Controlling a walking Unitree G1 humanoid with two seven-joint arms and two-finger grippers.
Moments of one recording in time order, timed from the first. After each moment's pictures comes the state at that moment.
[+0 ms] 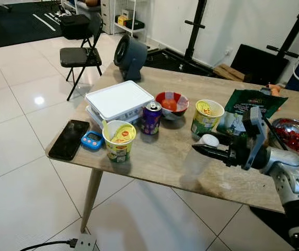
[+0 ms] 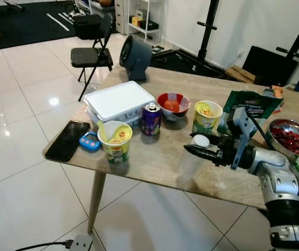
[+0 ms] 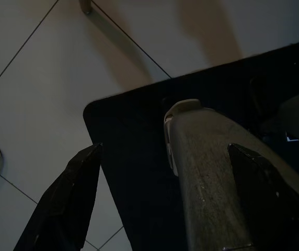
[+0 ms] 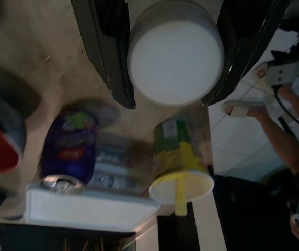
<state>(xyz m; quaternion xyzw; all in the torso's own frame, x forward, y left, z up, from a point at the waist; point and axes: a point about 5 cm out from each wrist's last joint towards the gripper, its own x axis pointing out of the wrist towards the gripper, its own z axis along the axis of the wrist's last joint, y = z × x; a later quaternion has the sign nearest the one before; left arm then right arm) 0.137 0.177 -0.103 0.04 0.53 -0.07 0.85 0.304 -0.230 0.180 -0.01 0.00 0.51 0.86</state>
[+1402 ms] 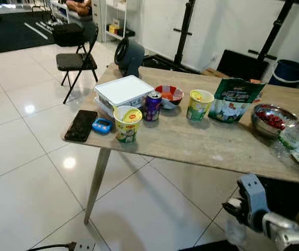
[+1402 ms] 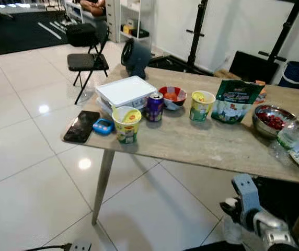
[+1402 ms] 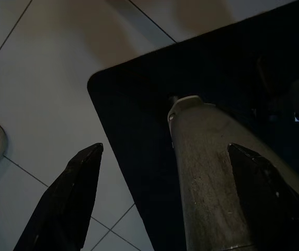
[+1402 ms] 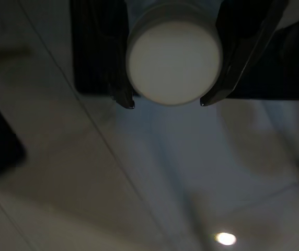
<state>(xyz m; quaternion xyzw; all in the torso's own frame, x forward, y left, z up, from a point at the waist) 0.130 0.180 -0.106 0.04 0.54 -0.07 0.84 0.243 -0.302 0.001 -0.04 0.33 0.03 0.94</state>
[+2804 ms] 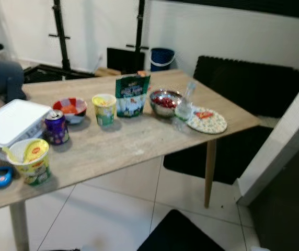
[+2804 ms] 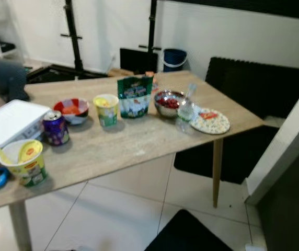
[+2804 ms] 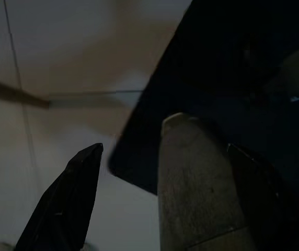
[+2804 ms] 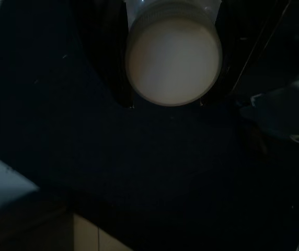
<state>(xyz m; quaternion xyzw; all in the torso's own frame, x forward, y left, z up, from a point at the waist) 0.124 0.179 -0.108 0.09 0.55 -0.09 0.82 0.120 -0.280 -0.086 0.01 0.52 -0.16 0.84</state>
